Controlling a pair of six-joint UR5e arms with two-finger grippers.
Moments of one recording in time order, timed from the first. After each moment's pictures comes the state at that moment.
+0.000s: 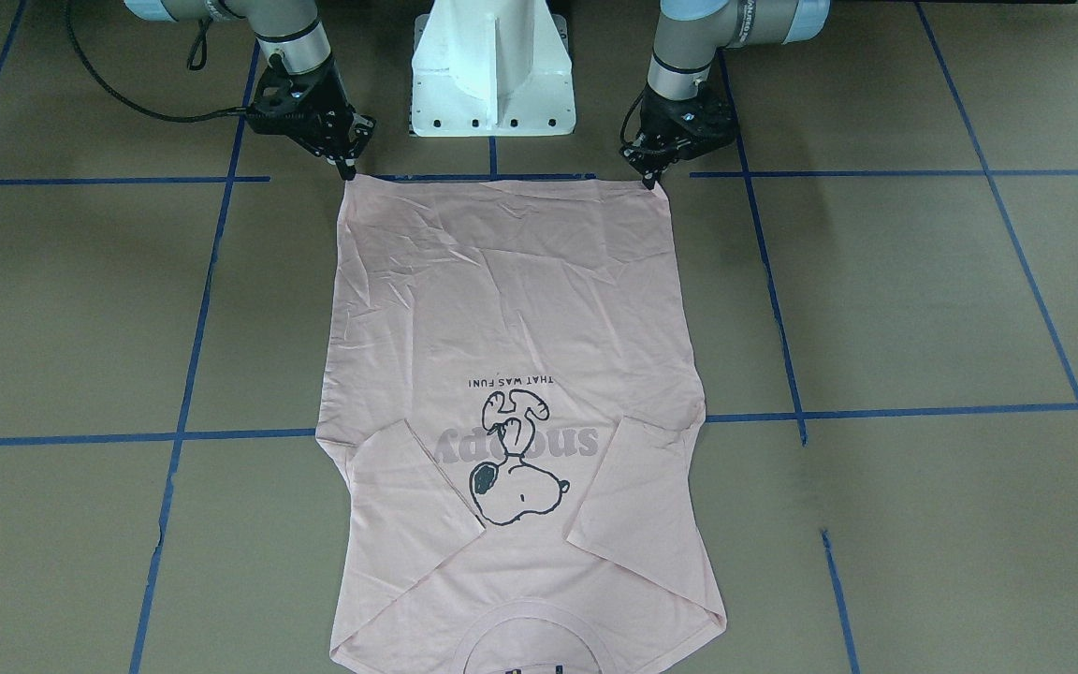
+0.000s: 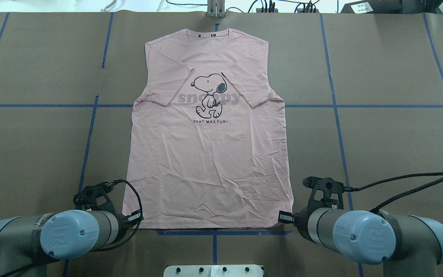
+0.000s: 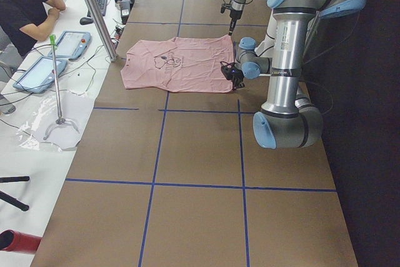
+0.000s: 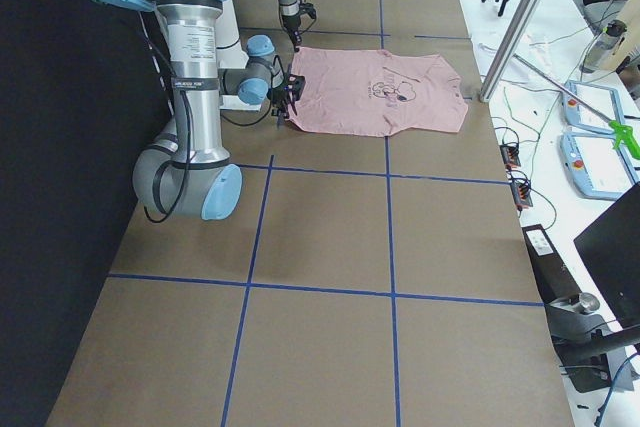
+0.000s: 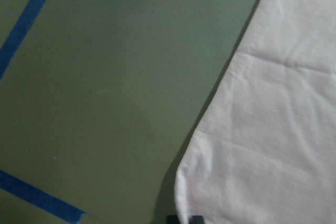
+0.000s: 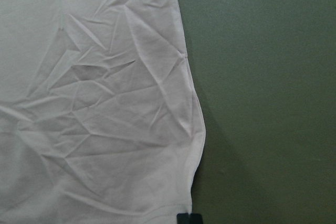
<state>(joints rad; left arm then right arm) -0.18 -1.73 -2.04 -1.75 -1.58 -1.91 0.16 -1.46 2.13 -1.35 1.52 1.66</state>
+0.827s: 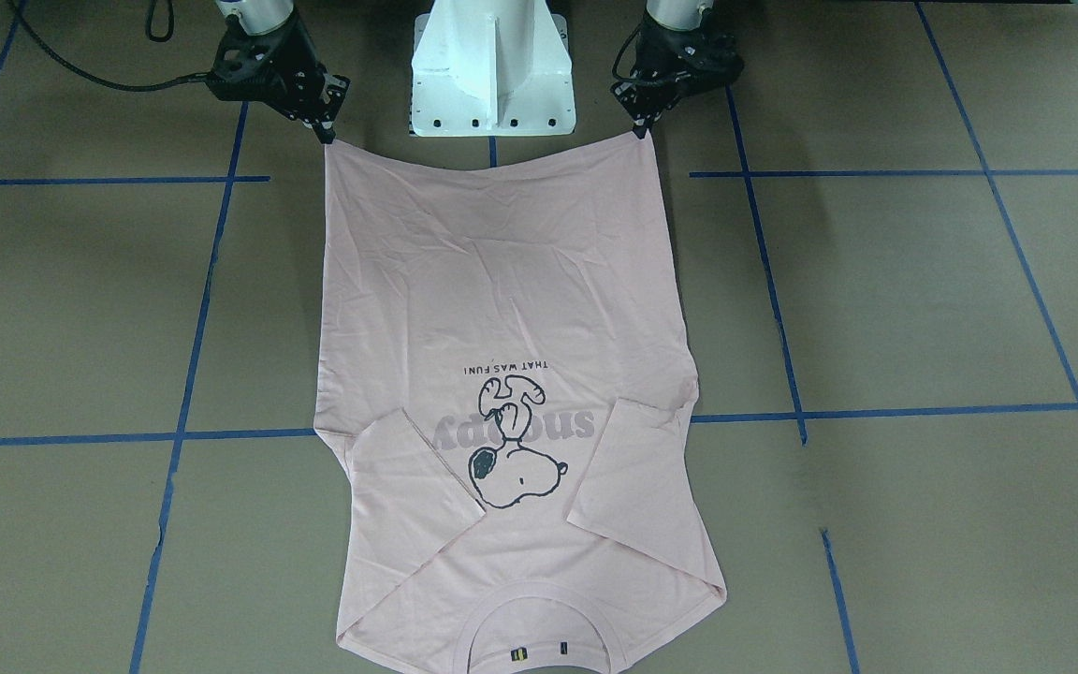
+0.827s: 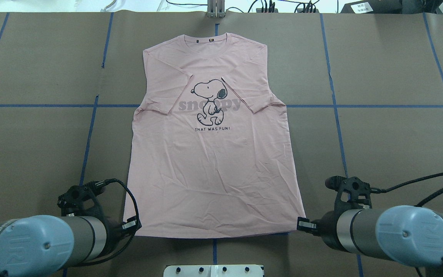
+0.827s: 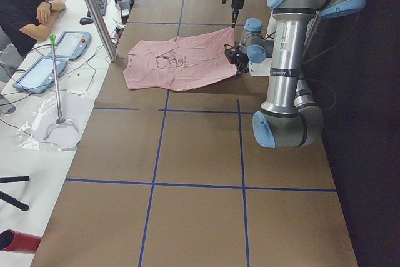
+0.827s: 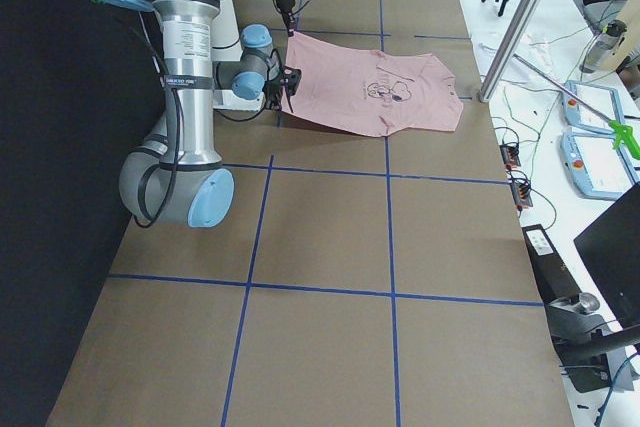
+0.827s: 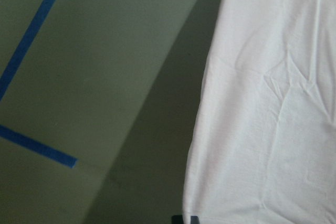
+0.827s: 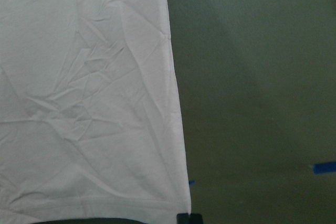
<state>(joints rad) -0.14 -1.74 -2.31 -1.54 -1.59 -1.89 0.17 -1.59 2.32 -1.36 1.64 1.67</state>
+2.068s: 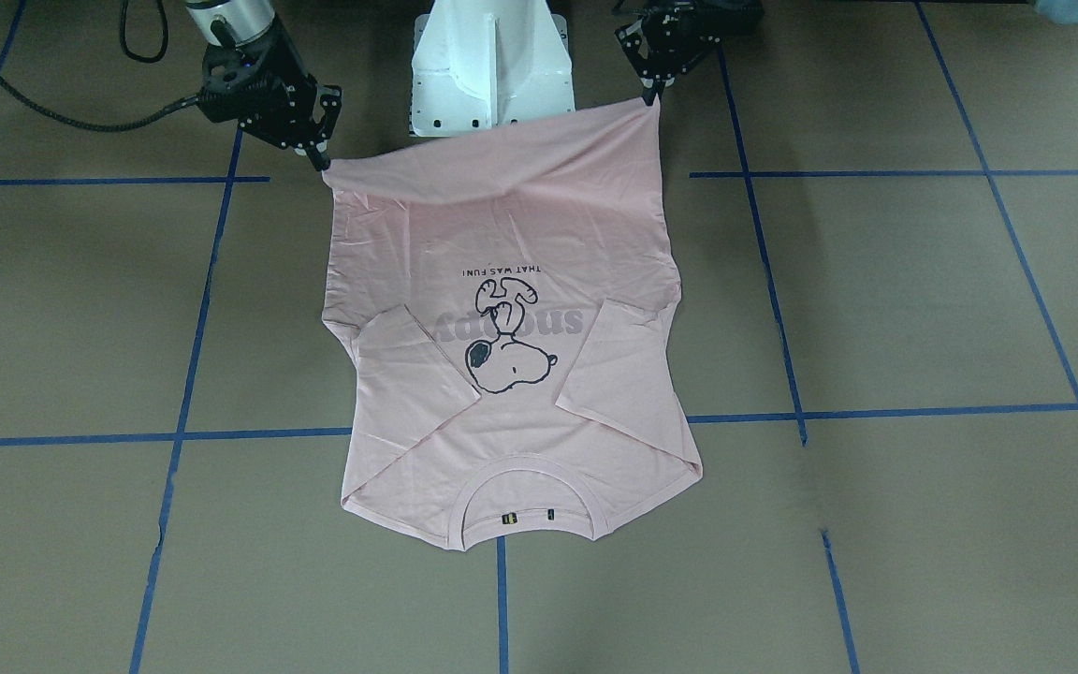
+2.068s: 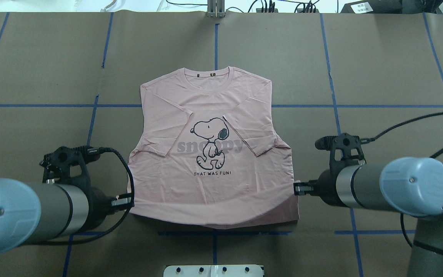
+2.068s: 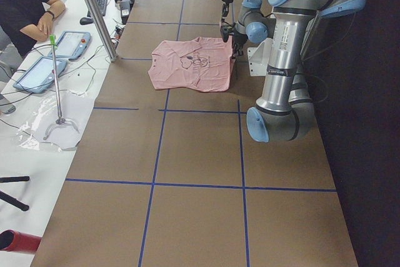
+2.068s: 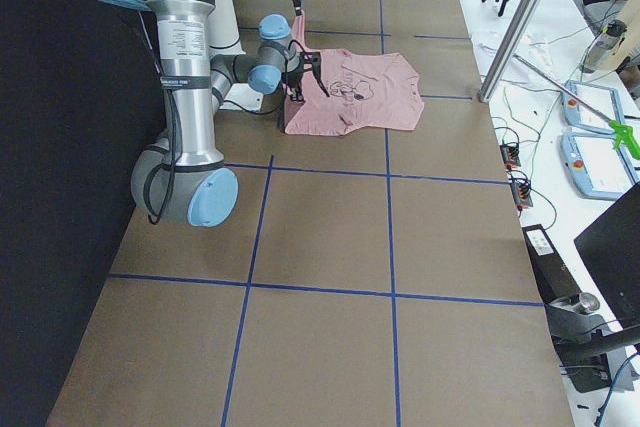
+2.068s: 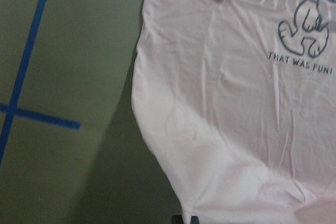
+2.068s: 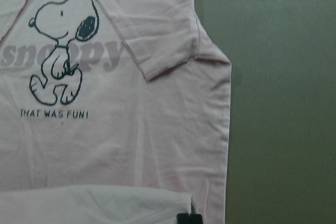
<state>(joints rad) -0.33 -1.87 -2.39 -1.34 -1.62 -1.56 0.43 -1.43 2.20 -1.35 1.72 1.24</state>
